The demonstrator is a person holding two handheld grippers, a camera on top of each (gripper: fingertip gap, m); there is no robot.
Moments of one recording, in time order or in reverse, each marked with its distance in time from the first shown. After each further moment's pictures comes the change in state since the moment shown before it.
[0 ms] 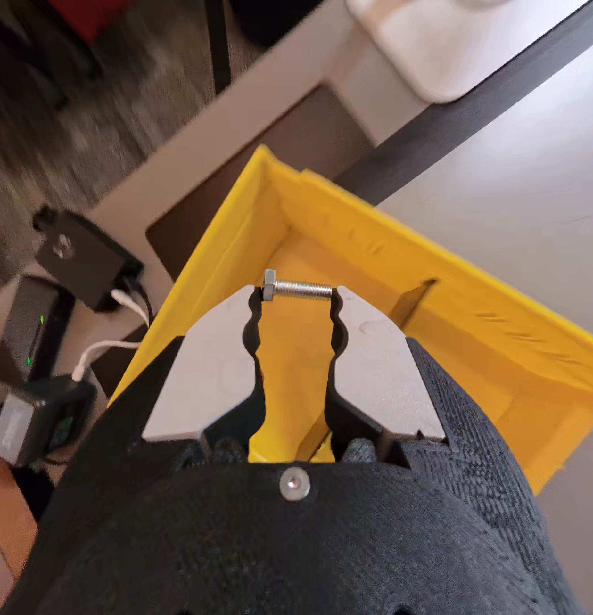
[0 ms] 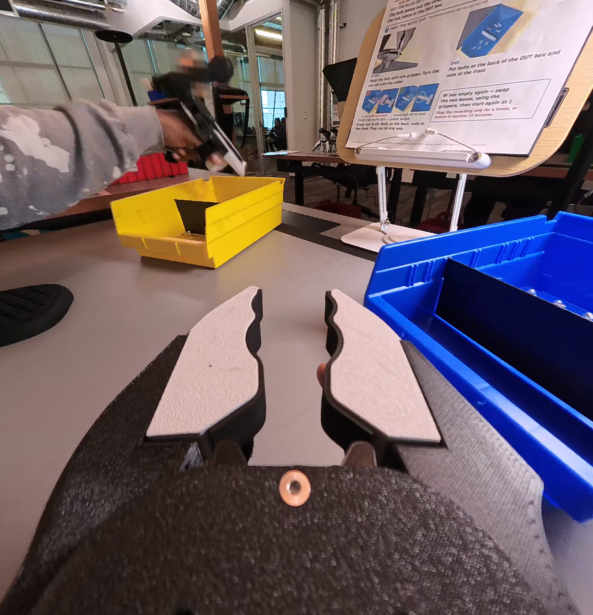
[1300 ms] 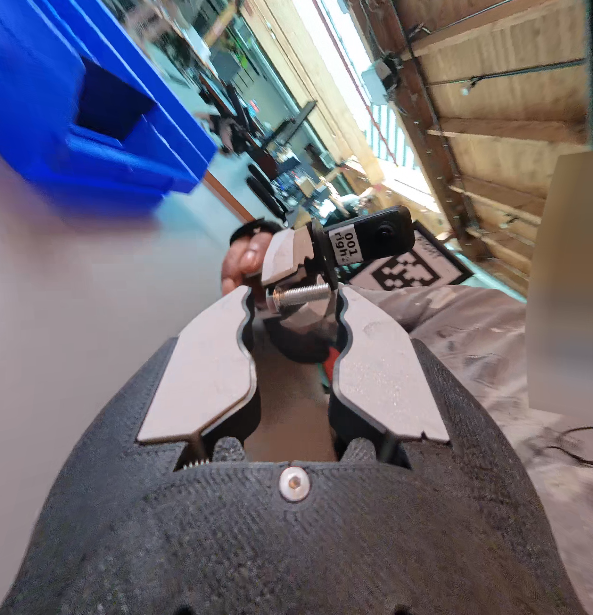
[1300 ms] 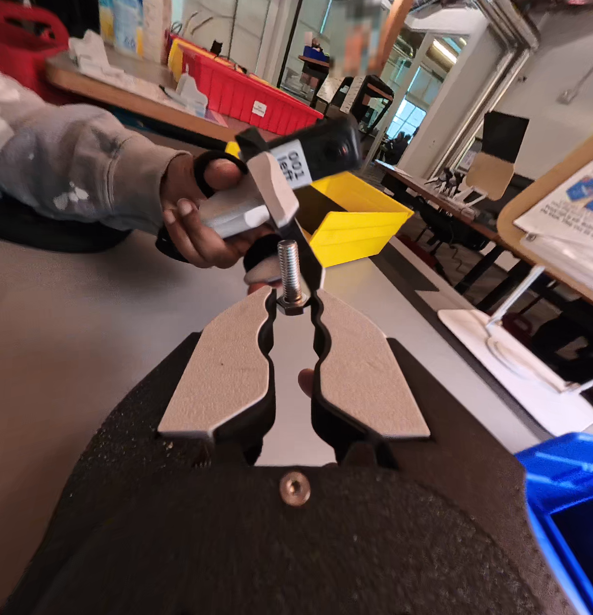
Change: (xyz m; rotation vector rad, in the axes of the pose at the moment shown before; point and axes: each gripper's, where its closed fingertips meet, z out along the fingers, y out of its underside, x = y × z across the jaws) left arm 0.383 0.018 -0.099 0.474 1.438 -0.326; right arm -0.108 0.016 0.087 -0.021 -0.362 -0.423
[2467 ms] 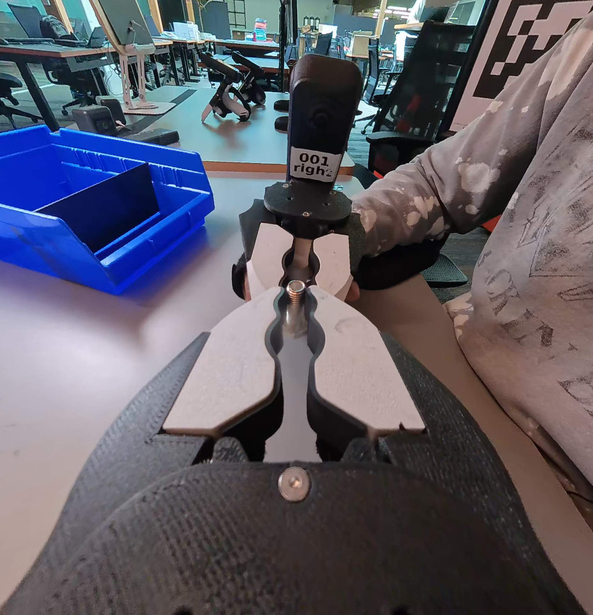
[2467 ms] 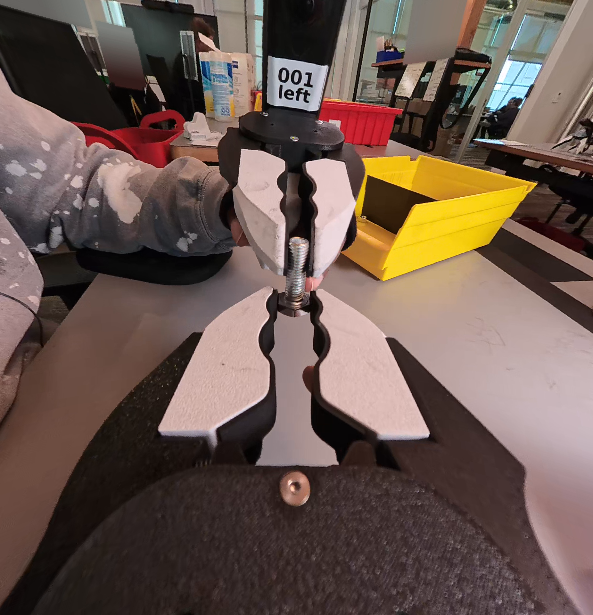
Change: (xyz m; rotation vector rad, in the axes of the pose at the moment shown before) left arm 0.022 0.030 0.003 -0.252 -0.165 0.788; right arm -0.041 -0.005 0.005 0.053 -0.256 0.270
